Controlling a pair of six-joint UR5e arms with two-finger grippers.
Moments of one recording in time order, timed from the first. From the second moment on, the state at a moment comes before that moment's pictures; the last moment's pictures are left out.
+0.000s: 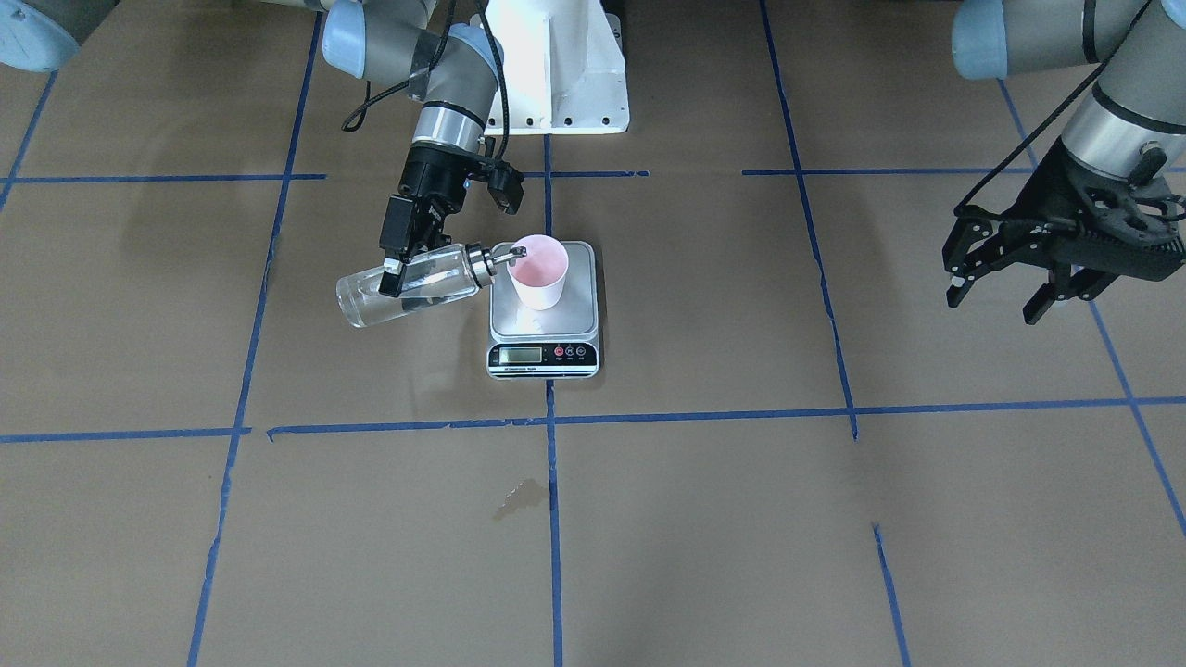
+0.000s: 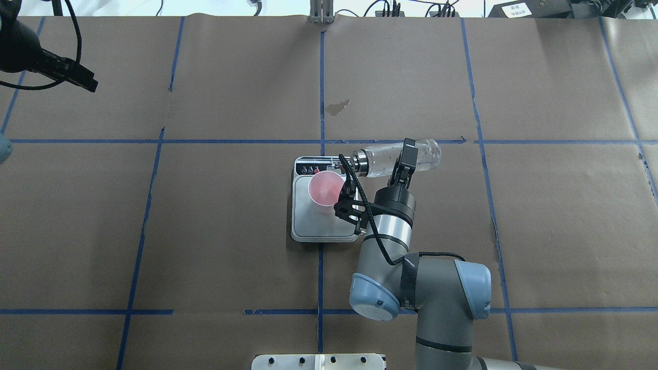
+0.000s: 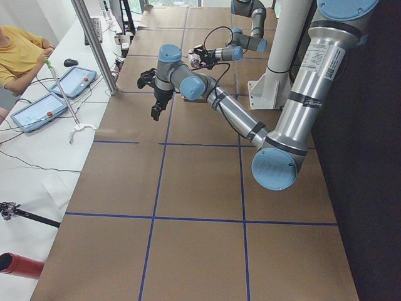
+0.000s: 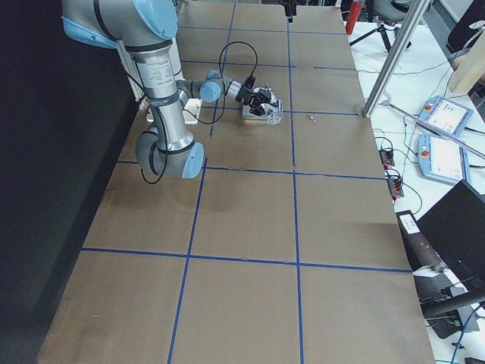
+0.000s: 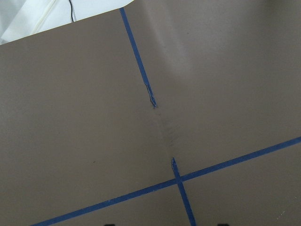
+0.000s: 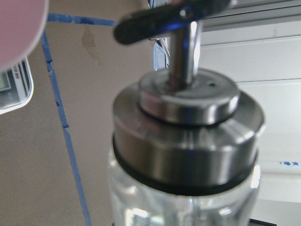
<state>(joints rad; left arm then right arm) -1.12 -1.88 -1.93 -1.62 -2.12 -0.46 0.21 -1.06 1.77 -1.86 0.46 0.35</state>
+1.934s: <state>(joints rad) -1.11 -1.88 -1.91 -1.62 -2.16 -0.47 0.22 -1.11 1.83 -1.89 0.35 0.17</state>
